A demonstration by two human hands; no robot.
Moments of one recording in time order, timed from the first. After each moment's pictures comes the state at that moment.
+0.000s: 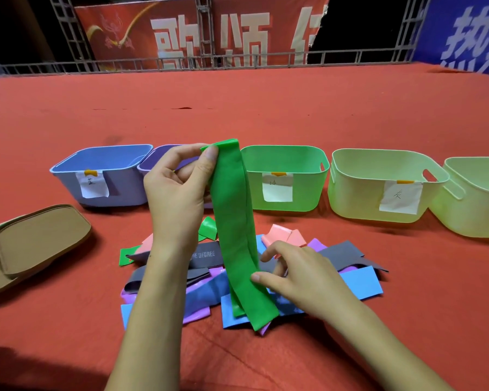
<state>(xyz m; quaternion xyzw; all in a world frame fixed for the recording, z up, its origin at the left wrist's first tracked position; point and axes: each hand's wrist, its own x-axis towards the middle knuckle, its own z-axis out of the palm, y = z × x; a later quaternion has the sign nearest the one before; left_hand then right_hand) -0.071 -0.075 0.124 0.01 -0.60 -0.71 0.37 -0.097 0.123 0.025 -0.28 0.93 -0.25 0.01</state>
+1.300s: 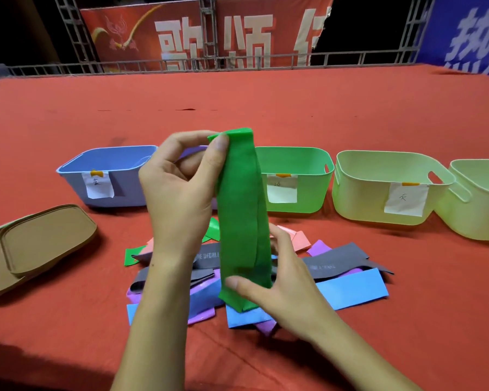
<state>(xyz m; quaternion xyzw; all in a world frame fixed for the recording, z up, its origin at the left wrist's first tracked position) -0.054 -0.067 0.139 -0.04 -0.63 -0.65 0.43 -0.059 0.092 0.026 -0.25 0.82 -0.52 0.03</state>
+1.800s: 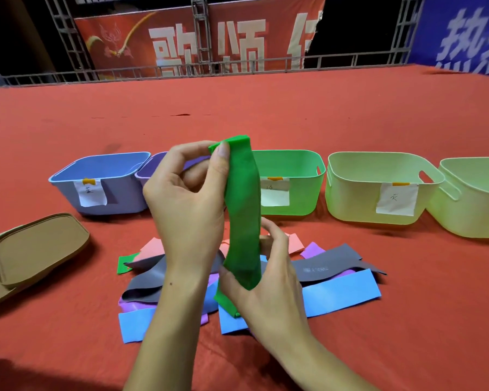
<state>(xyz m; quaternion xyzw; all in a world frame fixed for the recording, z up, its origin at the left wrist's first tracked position) -0.050 -0.036 0.139 0.00 -0.62 -0.62 0.48 -0.038 0.071 0.029 -0.17 0.80 -0.57 -0.09</state>
